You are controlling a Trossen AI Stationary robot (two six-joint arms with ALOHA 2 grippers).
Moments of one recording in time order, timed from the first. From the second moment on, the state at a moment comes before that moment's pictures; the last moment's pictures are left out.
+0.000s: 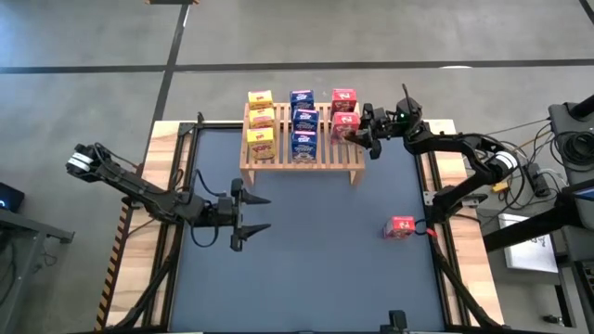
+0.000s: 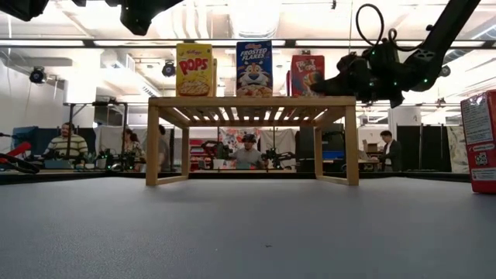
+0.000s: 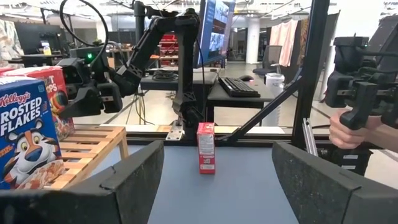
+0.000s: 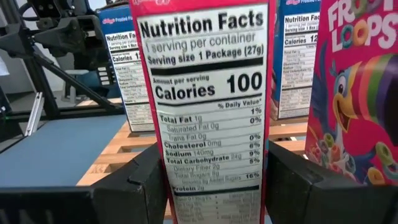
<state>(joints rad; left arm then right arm) -0.39 1.08 0.49 0.64 -0.43 0.00 -0.97 1.49 0.60 0.85 -1.04 0.00</state>
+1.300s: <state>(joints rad) -0.39 1.08 0.49 0.62 -0.43 -0.02 -1.02 1.15 0.60 0.30 -1.02 -0.15</state>
